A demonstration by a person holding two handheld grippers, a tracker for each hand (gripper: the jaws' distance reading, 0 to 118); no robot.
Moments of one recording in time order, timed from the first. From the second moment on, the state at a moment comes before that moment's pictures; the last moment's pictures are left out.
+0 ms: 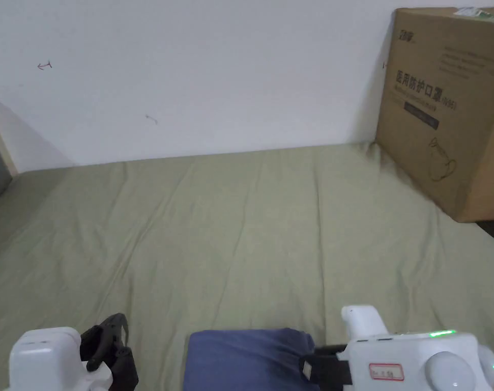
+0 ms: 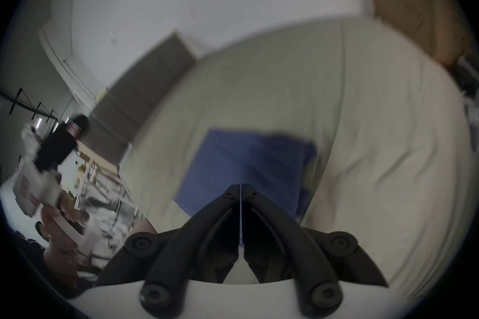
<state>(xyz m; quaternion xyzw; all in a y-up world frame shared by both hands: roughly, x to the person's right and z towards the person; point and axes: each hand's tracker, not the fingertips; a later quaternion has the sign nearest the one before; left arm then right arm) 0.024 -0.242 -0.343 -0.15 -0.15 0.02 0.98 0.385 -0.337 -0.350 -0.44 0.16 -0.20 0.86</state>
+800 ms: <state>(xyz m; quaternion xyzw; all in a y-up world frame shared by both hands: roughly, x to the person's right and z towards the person) 0.025 -0.470 -0.541 -0.54 -0.47 0.45 0.53 0.407 -0.404 -0.357 -0.50 0.14 -0.32 0.79</state>
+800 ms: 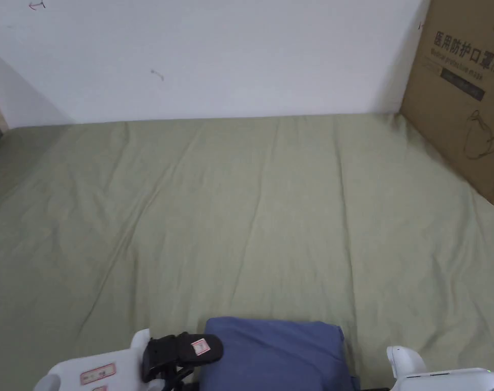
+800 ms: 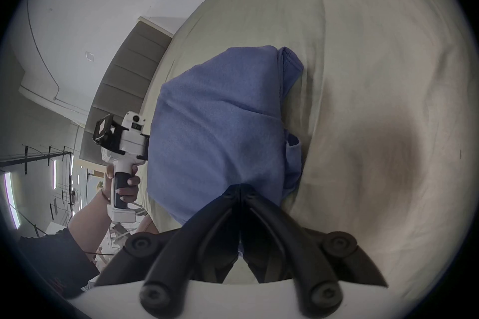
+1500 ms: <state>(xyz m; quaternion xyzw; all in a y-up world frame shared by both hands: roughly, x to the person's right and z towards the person) 0.020 -0.346 -0.525 -0.50 -0.42 0.18 0.74 0.402 -0.304 -0.325 -0.43 0.09 -0.27 0.86</state>
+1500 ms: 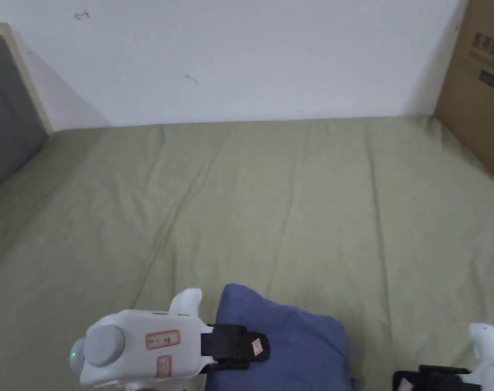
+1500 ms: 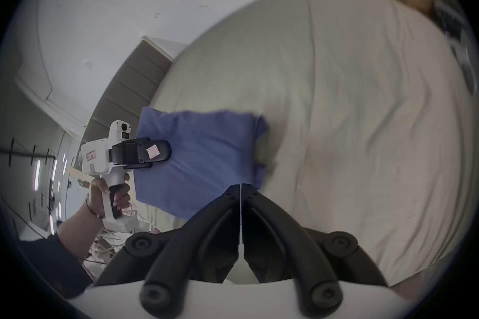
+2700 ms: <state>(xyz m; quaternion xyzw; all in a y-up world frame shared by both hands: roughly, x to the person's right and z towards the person) -0.204 -0.263 -0.539 -0.41 -0.14 0.00 0.90 0.385 -0.228 -0.307 -0.36 0.03 -0.23 0.91</state>
